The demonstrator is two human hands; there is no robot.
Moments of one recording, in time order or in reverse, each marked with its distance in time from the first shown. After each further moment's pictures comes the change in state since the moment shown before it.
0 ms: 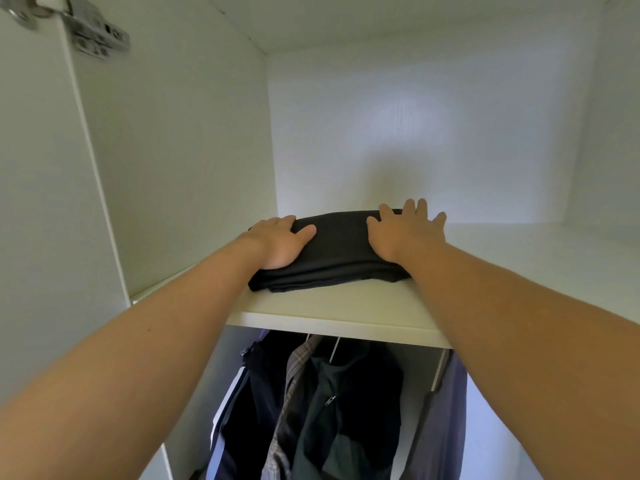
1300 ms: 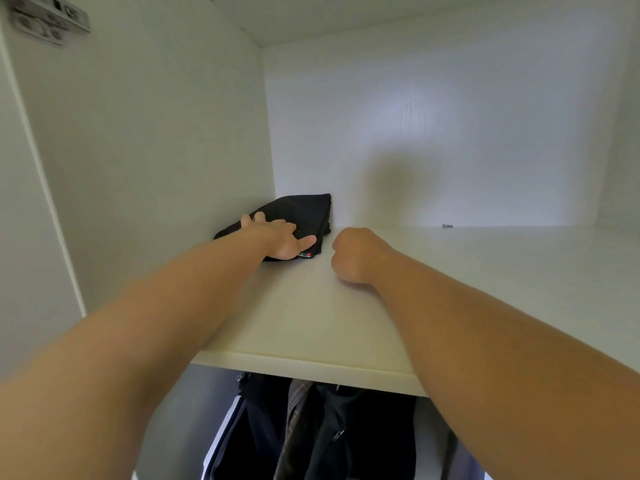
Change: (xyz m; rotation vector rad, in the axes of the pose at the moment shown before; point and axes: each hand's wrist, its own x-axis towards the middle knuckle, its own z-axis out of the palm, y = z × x) left_hand 0.116 -0.015 0.017 0.499 -0.117 -0.102; right_hand 0.028 -0.061 0.026 0.157 -0.182 -0.267
